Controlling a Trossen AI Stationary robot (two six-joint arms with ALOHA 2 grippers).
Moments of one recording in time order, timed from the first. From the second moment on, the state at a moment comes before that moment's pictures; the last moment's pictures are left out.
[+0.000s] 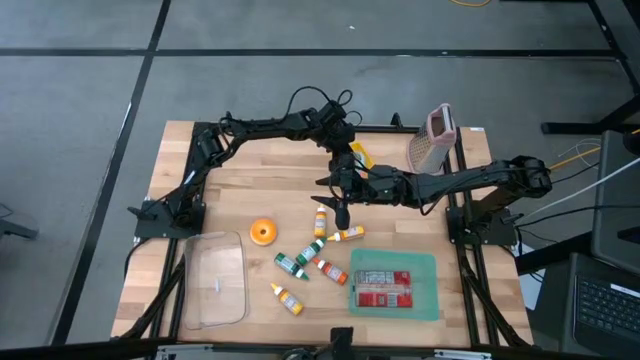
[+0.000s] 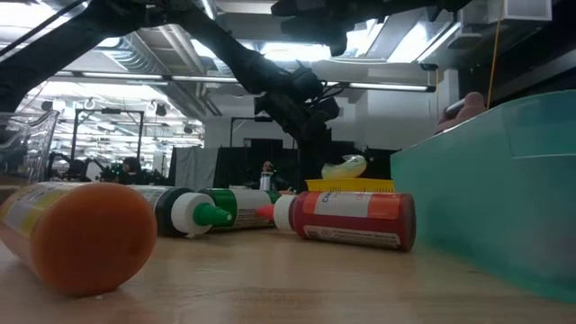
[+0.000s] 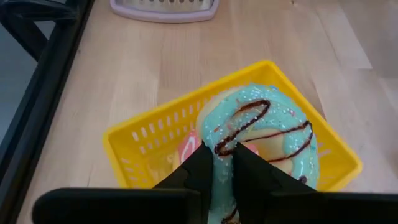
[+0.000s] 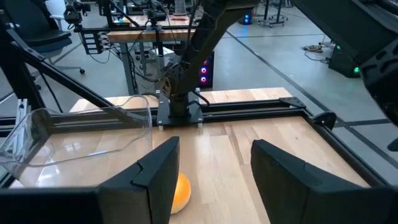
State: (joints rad) left arm 0.52 2.22 1.75 -0.32 0.44 0.32; right arm 0.06 1.52 1.01 0.33 0.14 0.05
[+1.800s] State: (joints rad) left arm 0.52 2.23 1.75 -0.28 0.22 0.38; right arm 0.07 1.52 1.01 0.33 0.14 0.04
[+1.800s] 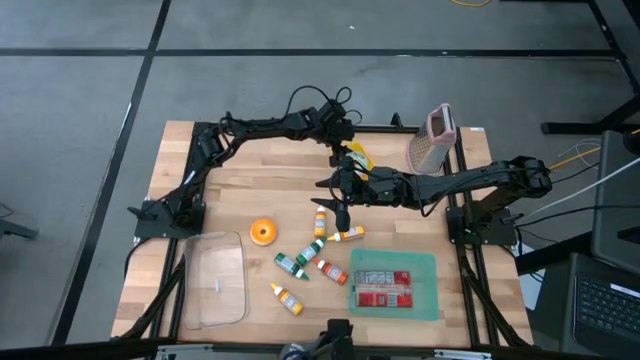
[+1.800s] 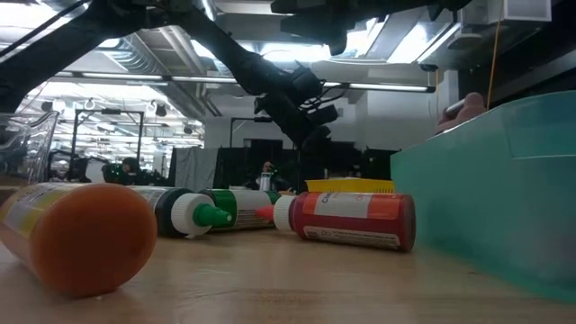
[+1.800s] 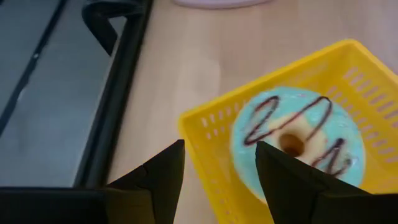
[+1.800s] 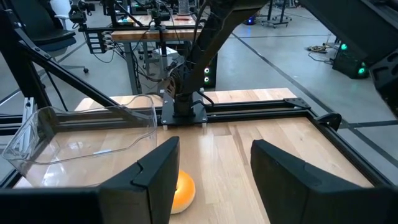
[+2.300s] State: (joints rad) left arm 0.55 2.04 1.73 -0.53 0.25 0.45; right arm 0.07 1.52 1.01 0.31 0.14 0.01
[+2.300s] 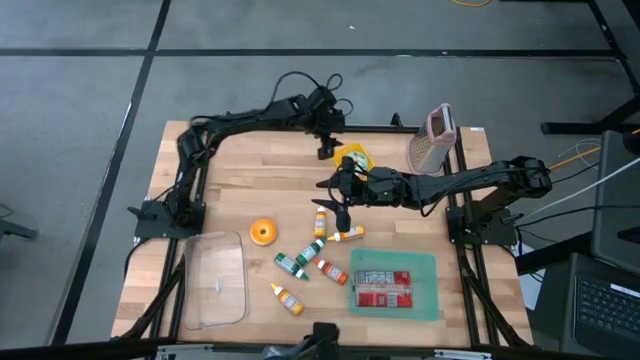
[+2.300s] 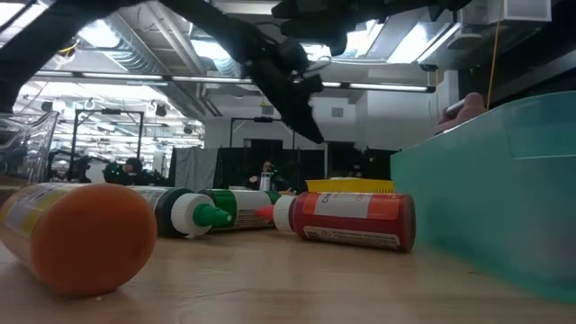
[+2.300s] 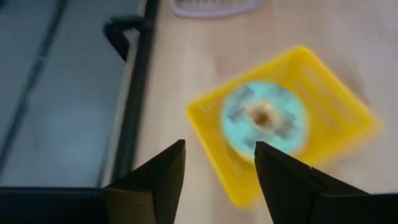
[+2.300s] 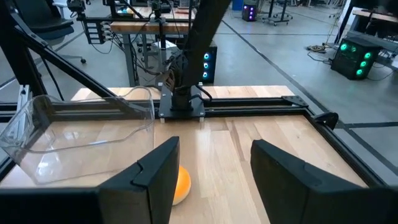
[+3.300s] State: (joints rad) left arm 0.21 1.00 0.52 -0.27 -0.05 0.09; right arm 0.11 1.52 1.01 0.38 0.07 -0.04
